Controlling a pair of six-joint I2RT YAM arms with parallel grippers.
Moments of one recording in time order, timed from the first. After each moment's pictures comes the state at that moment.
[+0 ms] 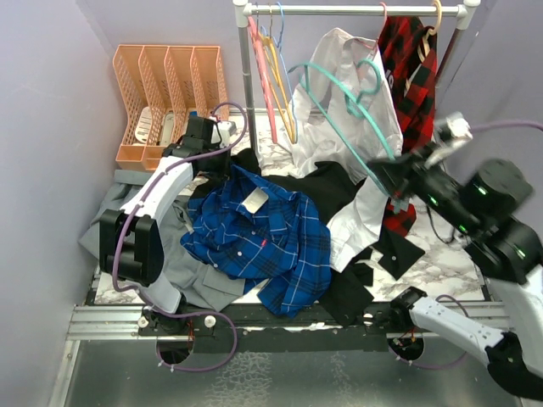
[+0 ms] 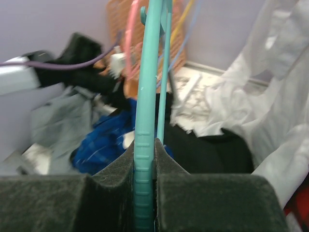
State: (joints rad) left arm -0.23 1.61 1.34 -0.61 0.28 -0.06; right arm 0.58 0.90 1.43 -0.57 -0.02 0.18
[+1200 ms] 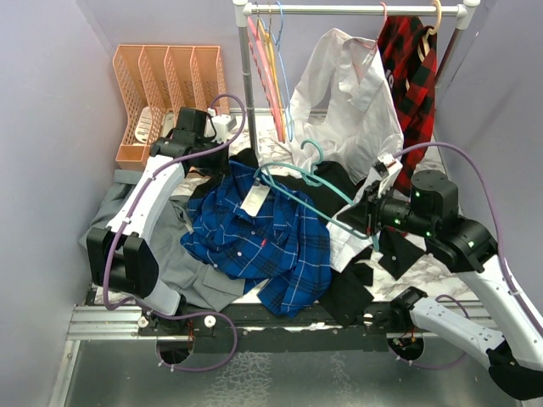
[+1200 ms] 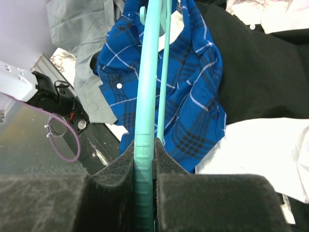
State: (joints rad) left arm -0.23 1.54 1.43 -0.77 0.33 0.03; right arm 0.58 0.79 1.11 -0.74 -0.34 0.27
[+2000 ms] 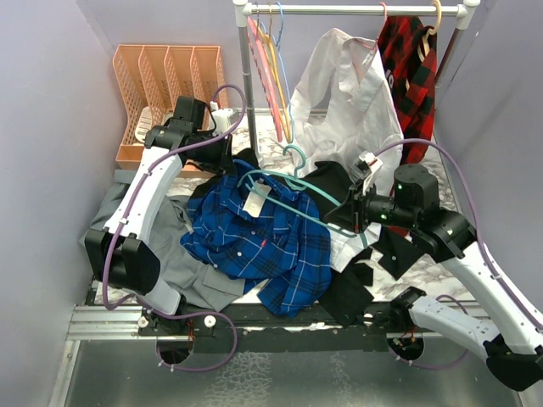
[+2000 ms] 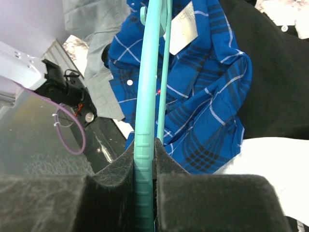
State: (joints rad) left arm -0.24 1.56 1.59 -0.97 0.48 0.03; right arm 0.58 0.87 1.06 -0.62 -0.46 0.25
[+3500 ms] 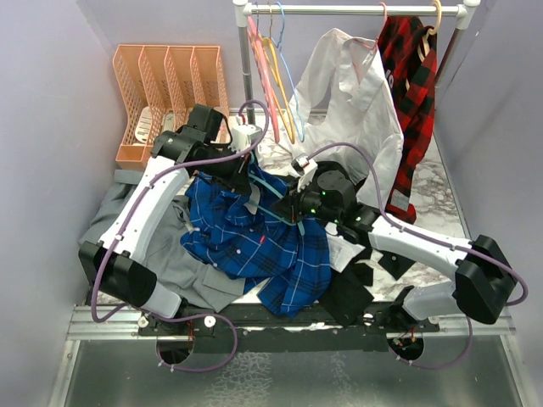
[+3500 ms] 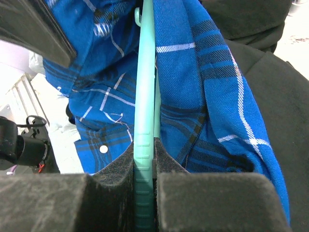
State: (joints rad) left arm -0.38 1.49 1.63 -1.14 0.62 0.15; right arm 0.81 1.34 0.86 0.18 -0.18 0.34
